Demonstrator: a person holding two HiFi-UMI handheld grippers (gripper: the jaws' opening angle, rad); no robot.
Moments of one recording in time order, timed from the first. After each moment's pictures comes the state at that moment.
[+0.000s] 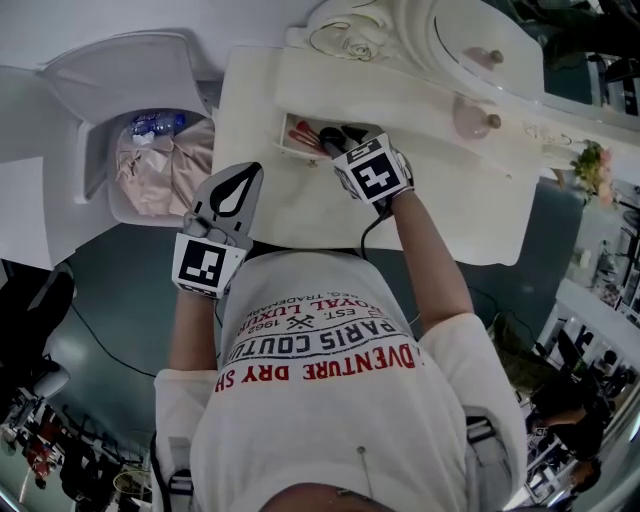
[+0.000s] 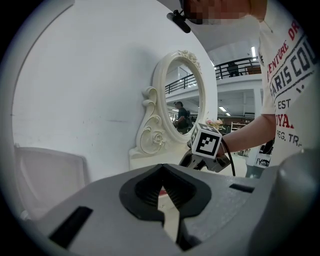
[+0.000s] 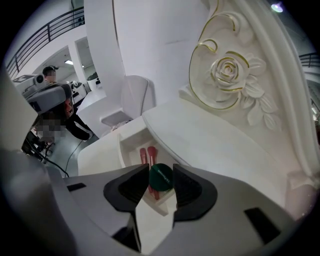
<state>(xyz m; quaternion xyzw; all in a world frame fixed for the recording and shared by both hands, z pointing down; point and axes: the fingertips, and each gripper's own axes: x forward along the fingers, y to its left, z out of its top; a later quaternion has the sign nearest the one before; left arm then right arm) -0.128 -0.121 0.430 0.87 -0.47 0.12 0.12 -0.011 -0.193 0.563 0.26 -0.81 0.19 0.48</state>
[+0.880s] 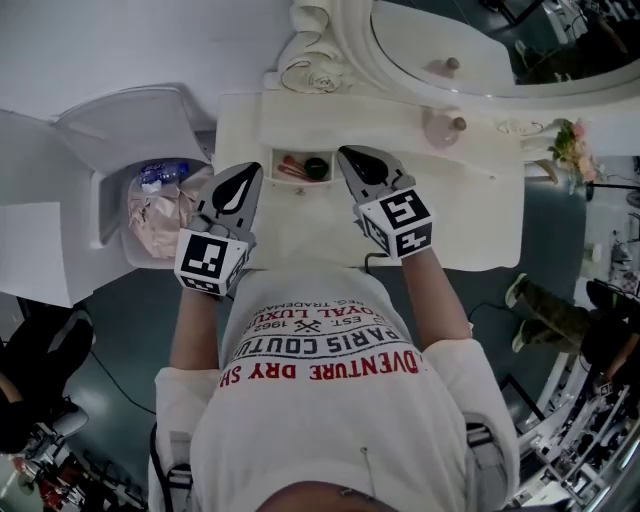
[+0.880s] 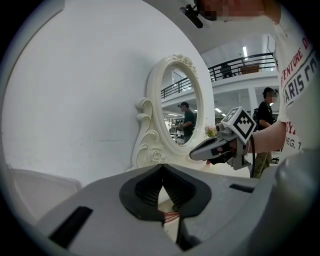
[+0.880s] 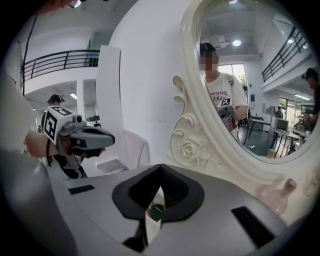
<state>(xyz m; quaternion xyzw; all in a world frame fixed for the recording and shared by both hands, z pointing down) -0.108 -0.159 0.381 0.88 -0.45 0.11 0.08 0.014 -0.196 0.404 0.37 -0.89 0.12 0.23</state>
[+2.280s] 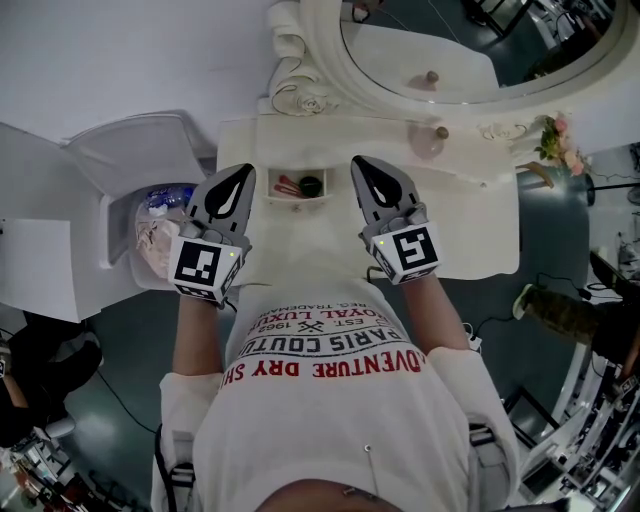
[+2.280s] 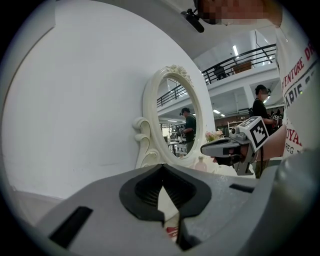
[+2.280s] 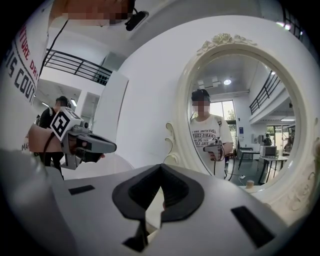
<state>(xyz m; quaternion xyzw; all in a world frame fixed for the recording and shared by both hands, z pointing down) -0.100 -0.165 0.320 0.88 -0.46 0.09 0.02 0.052 -0.180 0.323 0.43 -0.90 -0.01 0.08</state>
